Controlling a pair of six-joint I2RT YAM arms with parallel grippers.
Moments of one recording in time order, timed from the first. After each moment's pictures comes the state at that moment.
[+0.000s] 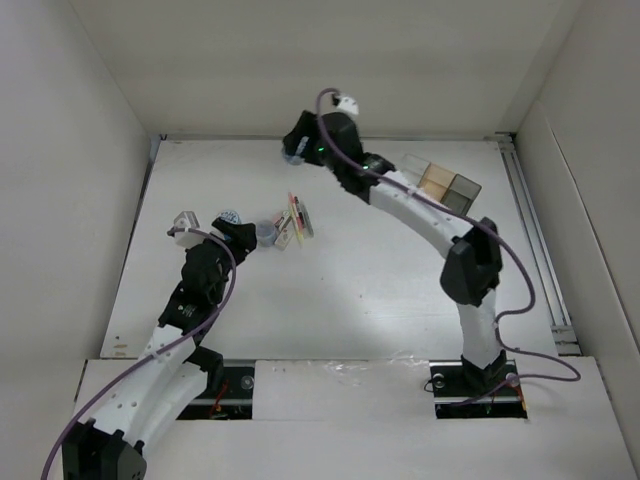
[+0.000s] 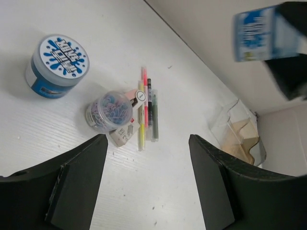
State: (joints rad) left arm -0.35 0.63 0.42 -0.01 -0.33 -0.86; right arm 0.77 2.13 2.05 -0.20 0.28 0.70
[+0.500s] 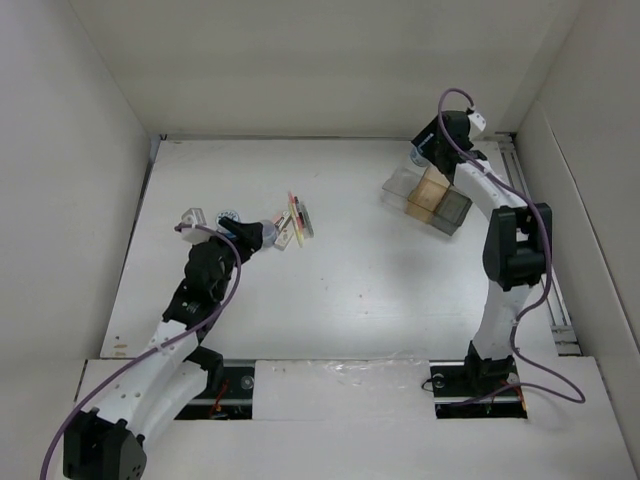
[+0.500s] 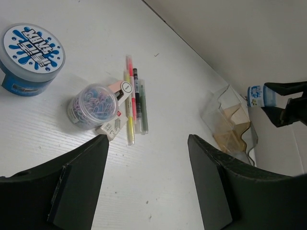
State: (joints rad) left arm -0.35 0.69 0.40 0.09 -0.23 -0.84; right arm 0.13 1.97 1.64 -0.15 0.27 0.78
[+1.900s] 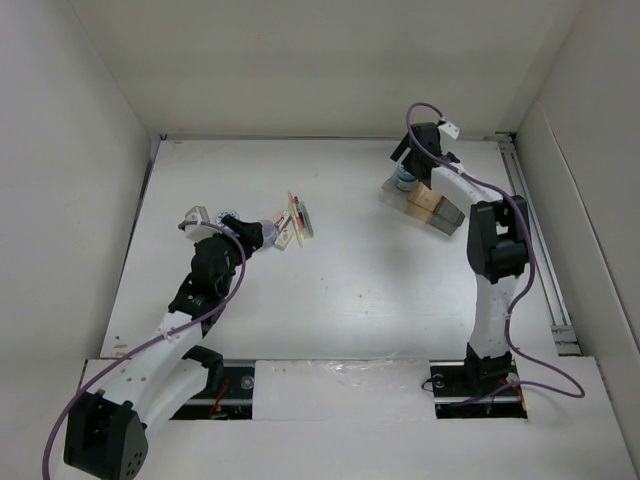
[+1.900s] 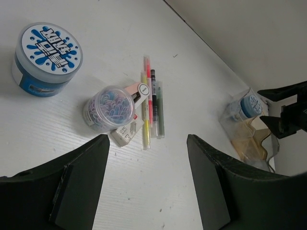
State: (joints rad) left arm -0.35 0.80 0.40 0.14 -0.28 -0.83; right arm 0.23 2.11 1.67 -0.22 0.40 0.72
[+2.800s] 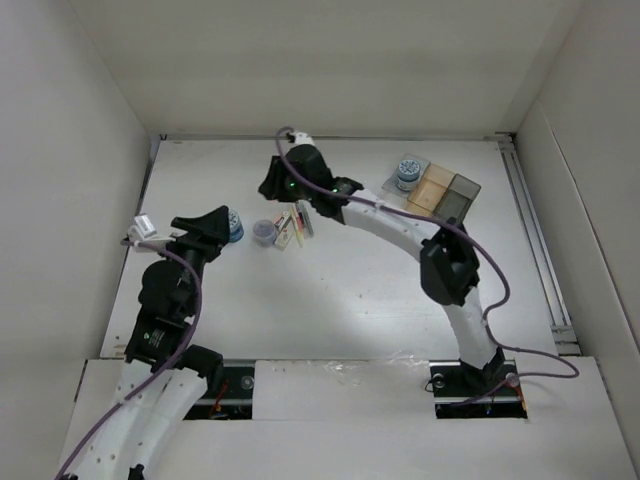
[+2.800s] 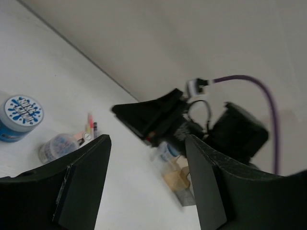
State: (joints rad) left arm -0.35 0.46 0.60 -0.14 -0.35 -0.87; right arm 0.78 2.11 1.87 -0.15 0.07 0.67
